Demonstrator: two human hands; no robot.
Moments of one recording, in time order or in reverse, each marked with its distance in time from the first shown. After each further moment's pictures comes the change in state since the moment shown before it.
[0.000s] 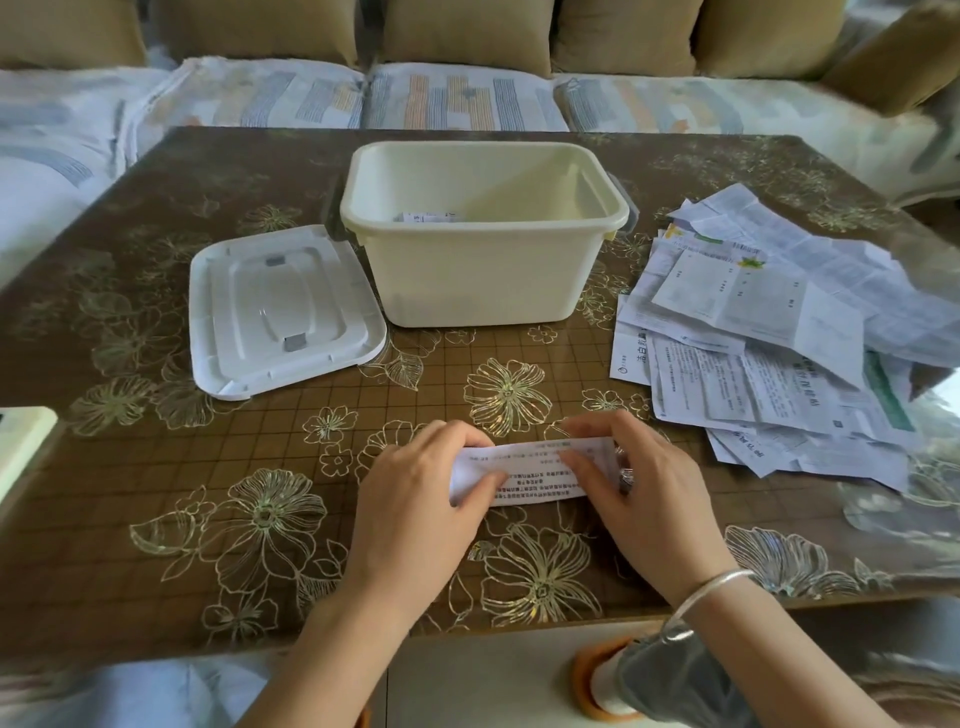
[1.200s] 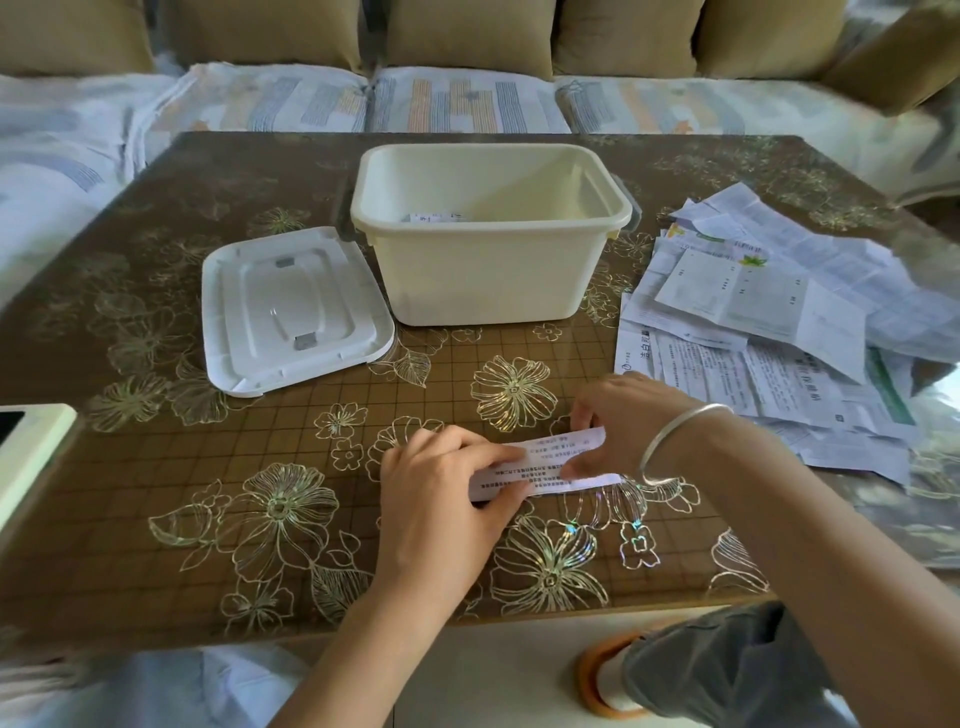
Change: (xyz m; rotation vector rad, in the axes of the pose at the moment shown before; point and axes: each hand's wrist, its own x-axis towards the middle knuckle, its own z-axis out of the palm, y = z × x) left_hand -0.005 0.004 0.011 0.022 0.015 -0.040; right_hand 0.073 -0.028 -0.031 -0.519 -0.818 0.100
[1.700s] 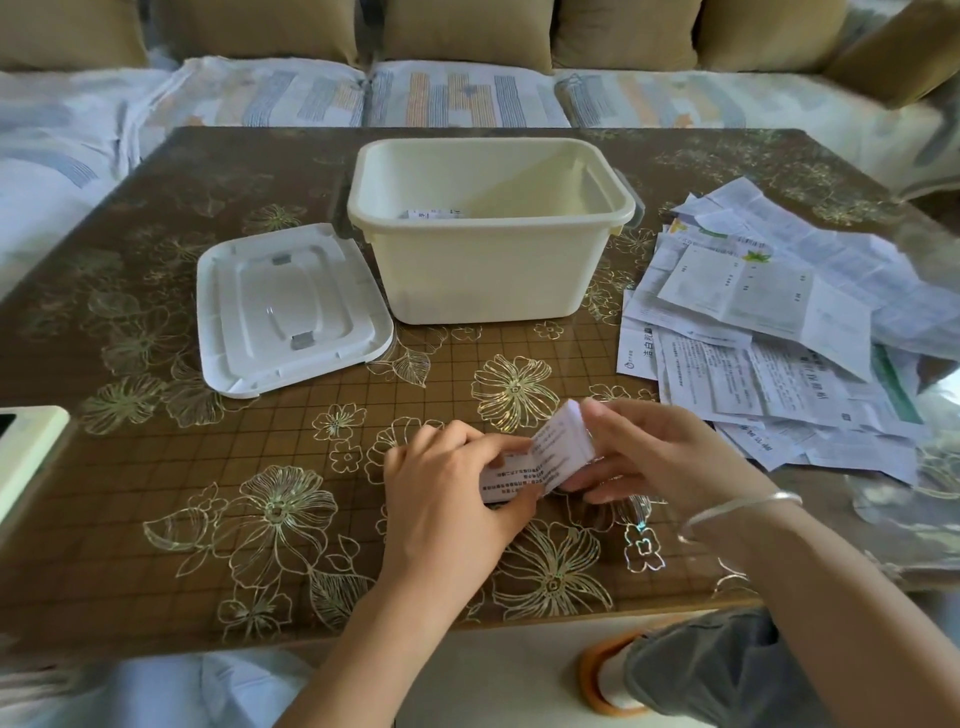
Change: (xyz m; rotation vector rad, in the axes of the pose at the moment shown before) left_hand 0.006 0.006 -0.002 0.071 -0.077 -0.025; right_hand -0.037 -0.004 0.025 1.368 0.107 0.047
